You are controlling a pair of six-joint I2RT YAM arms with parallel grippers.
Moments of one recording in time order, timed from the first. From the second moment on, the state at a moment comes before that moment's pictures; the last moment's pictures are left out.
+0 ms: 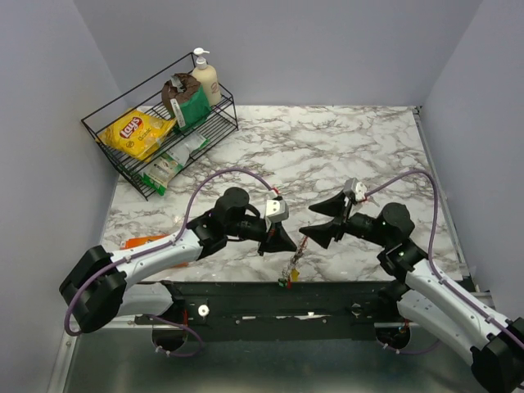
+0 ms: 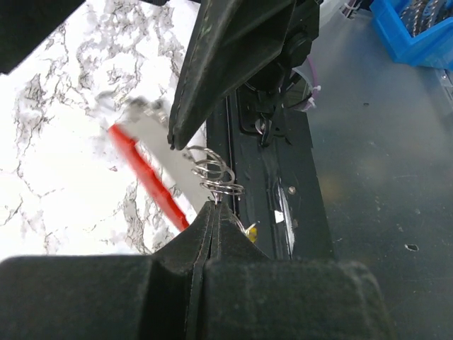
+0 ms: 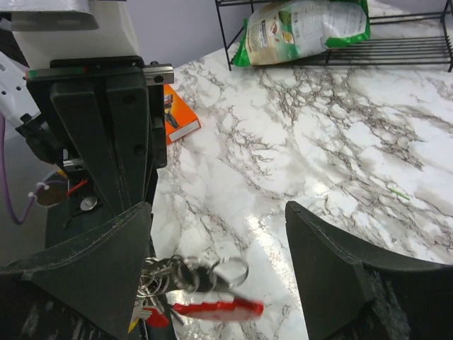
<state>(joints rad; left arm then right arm) -0.86 1.21 0.64 0.27 0.84 -0.08 0.54 0.71 0.37 0.38 -0.63 0.19</state>
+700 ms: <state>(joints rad) -0.85 1.56 0.94 -0.22 0.60 -0.01 0.54 0.92 0.42 0.27 -0.57 0.24</state>
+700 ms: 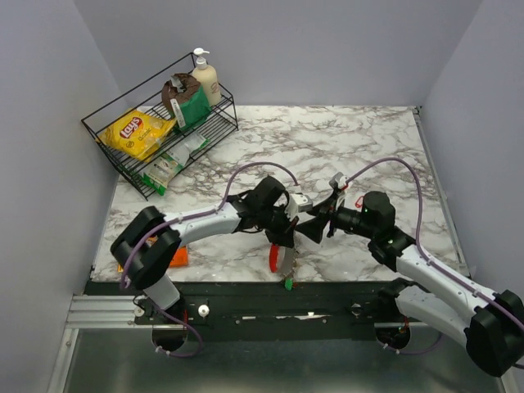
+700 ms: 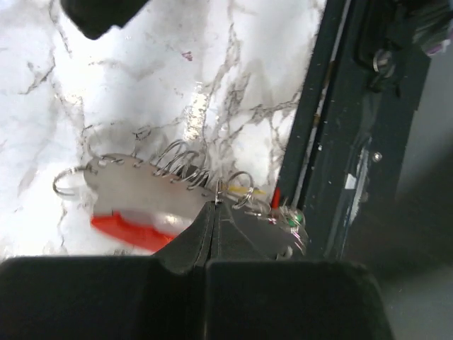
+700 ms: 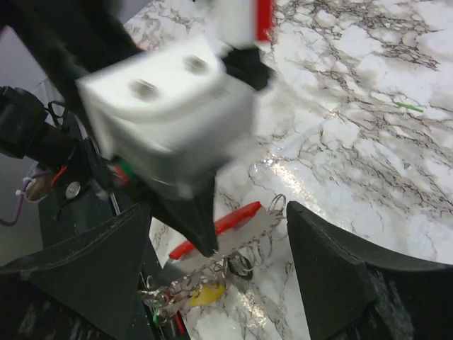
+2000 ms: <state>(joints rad) -0.81 1.76 0.51 1.08 0.76 -0.38 0.47 0.81 0.31 0.19 -0.51 0.43</state>
